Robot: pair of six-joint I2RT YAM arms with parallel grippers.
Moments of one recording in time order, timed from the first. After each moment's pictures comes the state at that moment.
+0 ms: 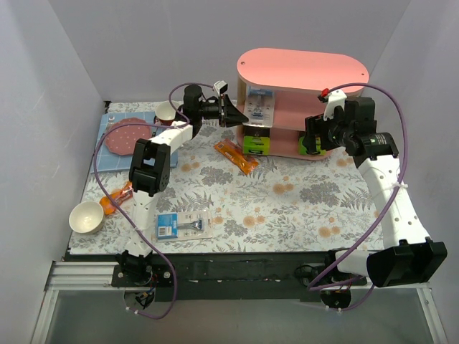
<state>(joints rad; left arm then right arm) -0.33 2.38 1.89 0.45 1.18 -1.31 0.14 1.25 1.38 -0.76 -0.22 -0.13</state>
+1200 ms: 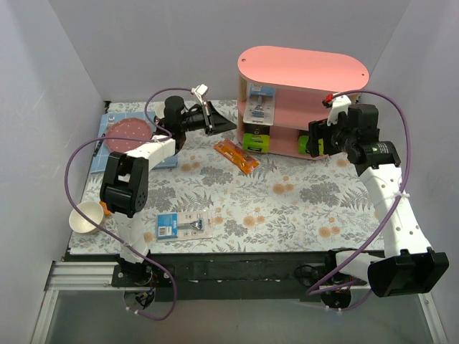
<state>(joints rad) -0.29 1.96 1.35 0.56 1.02 -1.11 0.13 1.19 1.29 -0.72 -0.19 -0.13</state>
